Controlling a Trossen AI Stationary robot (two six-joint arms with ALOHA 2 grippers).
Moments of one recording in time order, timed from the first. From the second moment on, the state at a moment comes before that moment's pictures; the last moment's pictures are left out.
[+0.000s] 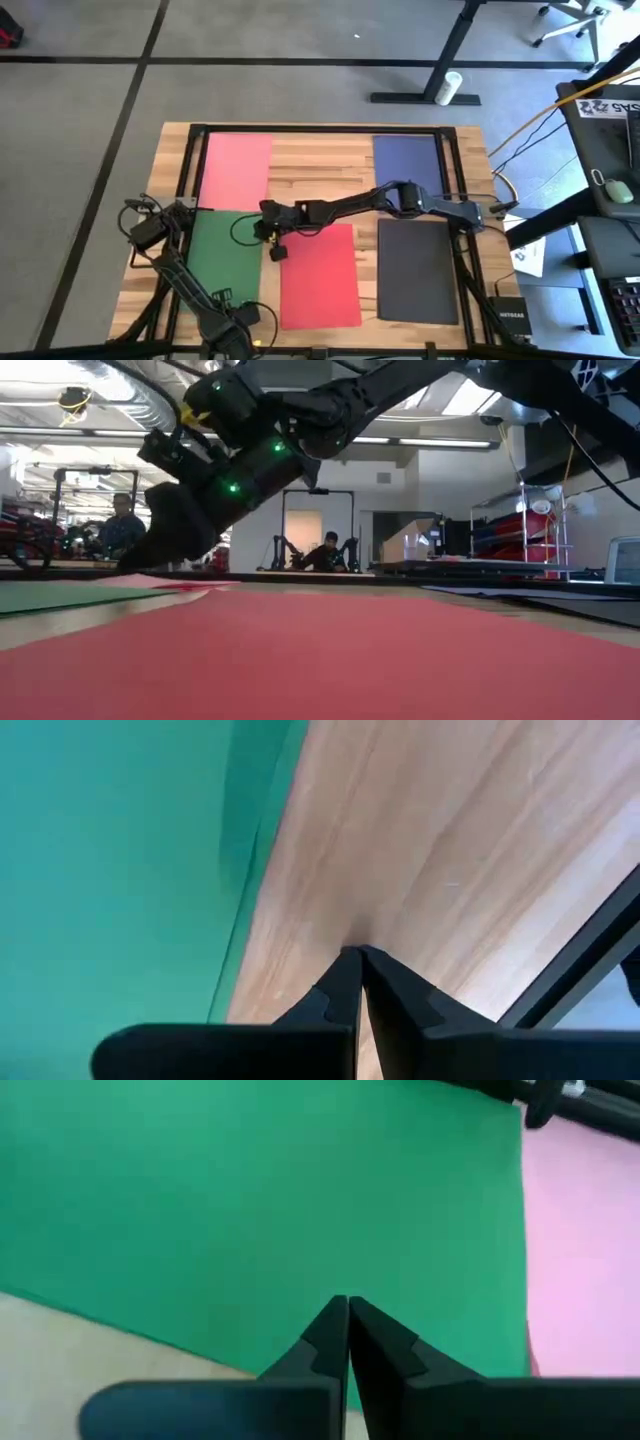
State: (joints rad) left arm -0.93 2.06 1.43 -0.96 0.10 -1.25; right arm 0.06 2.53 1.95 -0.07 -0.09 -0.27
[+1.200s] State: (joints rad) left arm -0.98 2.01 1.49 -1.00 -0.25 -1.39; right arm 0.11 2.58 1.97 -0.08 -0.23 -0.21
